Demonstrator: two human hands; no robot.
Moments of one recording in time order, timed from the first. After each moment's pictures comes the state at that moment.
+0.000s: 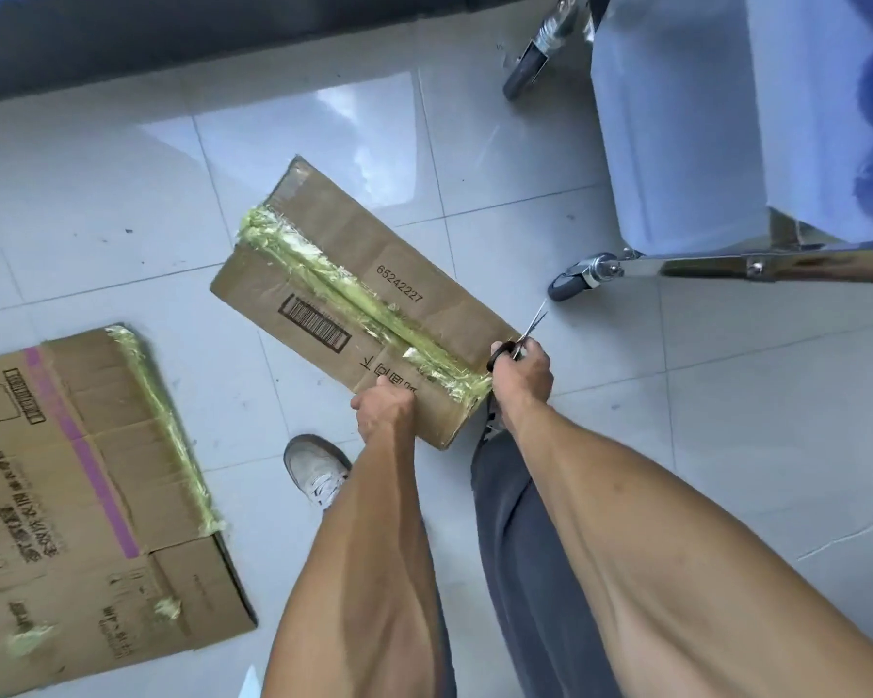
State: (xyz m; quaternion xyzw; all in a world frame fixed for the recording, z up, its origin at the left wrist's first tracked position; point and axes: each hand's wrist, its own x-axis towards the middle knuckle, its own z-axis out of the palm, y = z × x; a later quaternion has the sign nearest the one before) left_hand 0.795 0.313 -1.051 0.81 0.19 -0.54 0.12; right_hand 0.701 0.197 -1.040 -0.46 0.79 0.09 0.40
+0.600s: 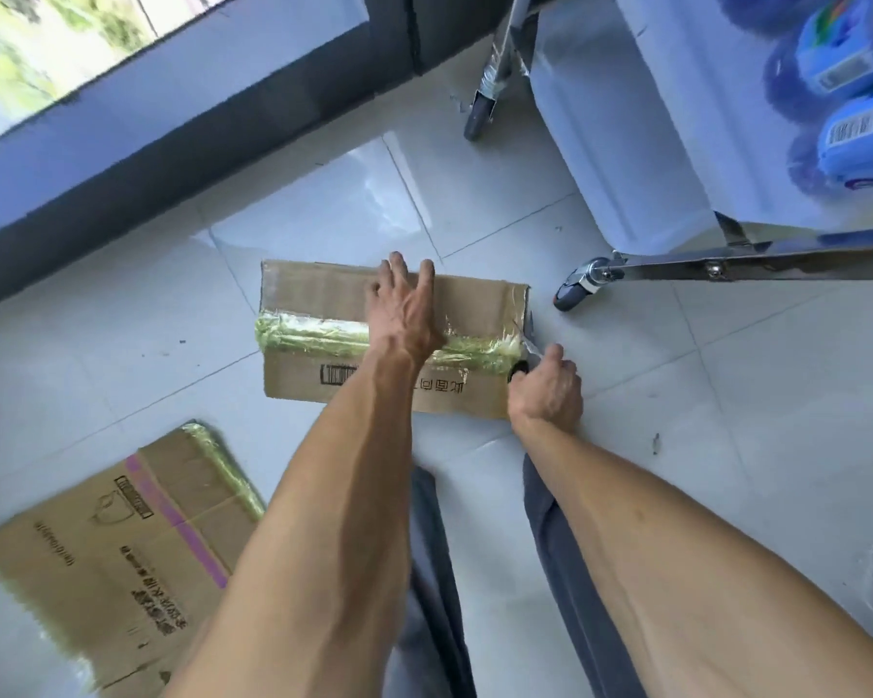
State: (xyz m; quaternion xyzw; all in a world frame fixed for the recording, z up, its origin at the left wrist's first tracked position) left_hand 0.902 0.163 -1.006 0.79 -0.49 -0.33 -0.18; right_hand 0.721 0.167 -0.985 -0.54 0.77 0.18 0.29
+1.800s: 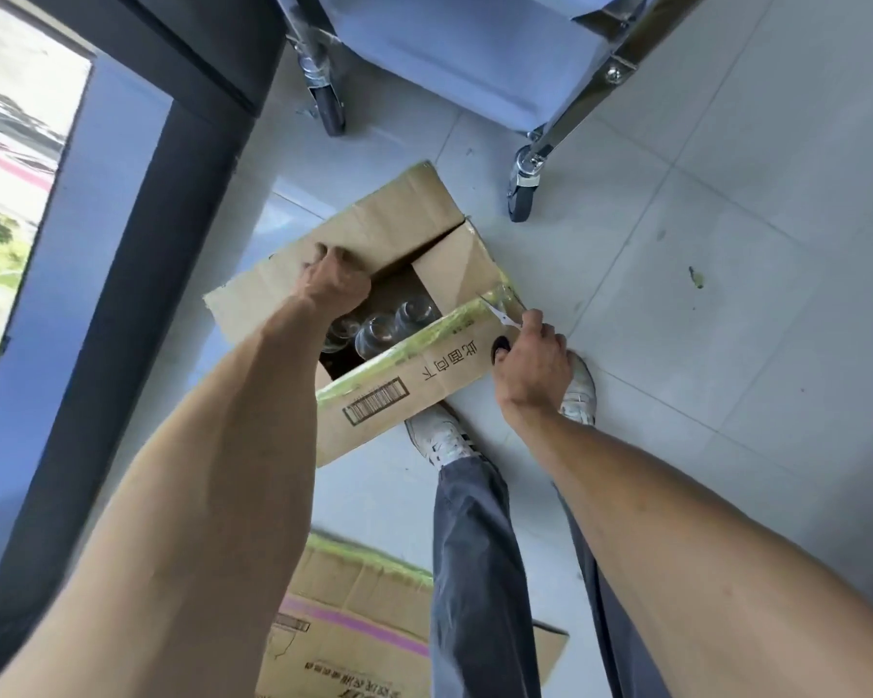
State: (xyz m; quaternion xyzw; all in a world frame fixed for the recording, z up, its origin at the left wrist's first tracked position) left_hand 0.962 0.102 -1.030 0.69 -0.54 -0.40 -0.27; right_hand 0.753 0.244 -1.004 -0.44 0.86 0.07 0.26
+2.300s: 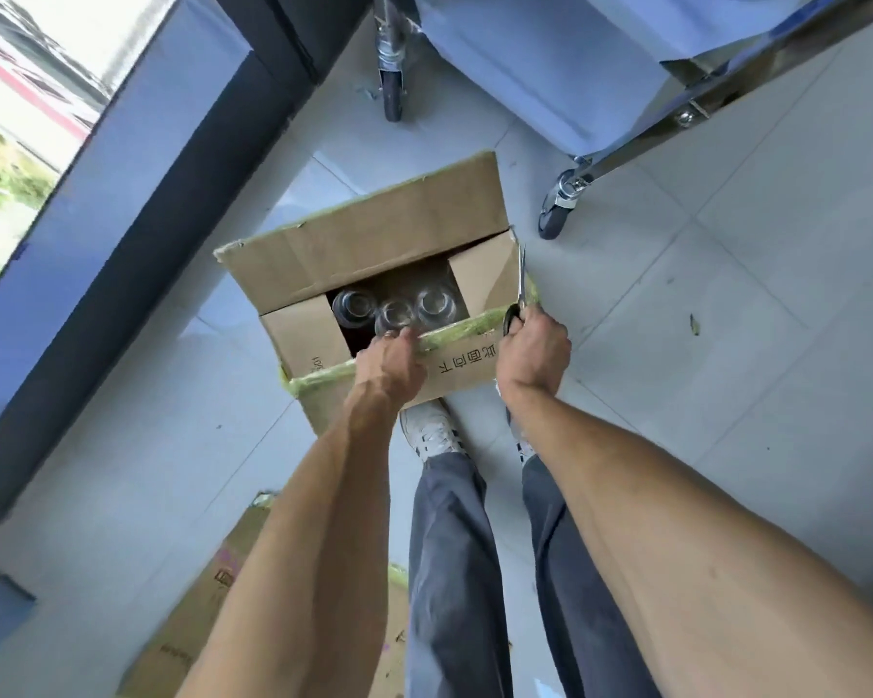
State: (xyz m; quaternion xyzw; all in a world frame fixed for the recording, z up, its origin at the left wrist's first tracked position) left_hand 0.945 0.237 -1.015 0.67 -0.59 -0.39 -0.22; right_hand 0.782 0.218 -0.975 -0.46 0.85 0.01 0.26
